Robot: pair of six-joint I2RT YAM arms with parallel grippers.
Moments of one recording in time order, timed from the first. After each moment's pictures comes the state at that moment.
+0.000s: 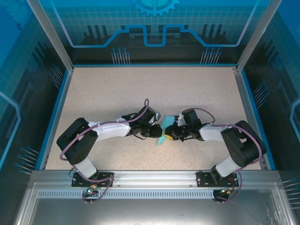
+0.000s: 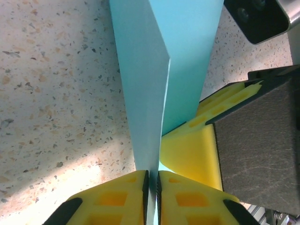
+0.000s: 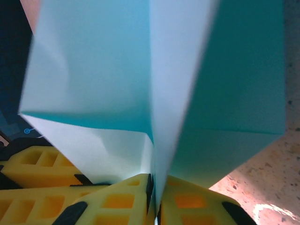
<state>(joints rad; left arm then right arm) -0.76 1.67 0.91 -0.20 0.34 -0.68 0.47 1.55 0.53 0.13 -0.70 1.01</state>
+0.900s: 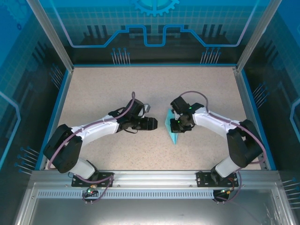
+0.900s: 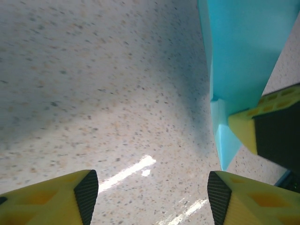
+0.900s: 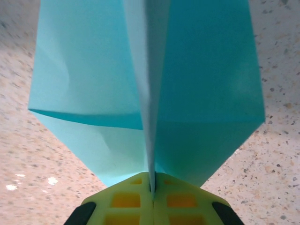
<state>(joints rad) -0.62 1.50 0.89 -0.31 0.31 -0.62 0.60 1.59 1.02 -0.80 -0.12 0.48</state>
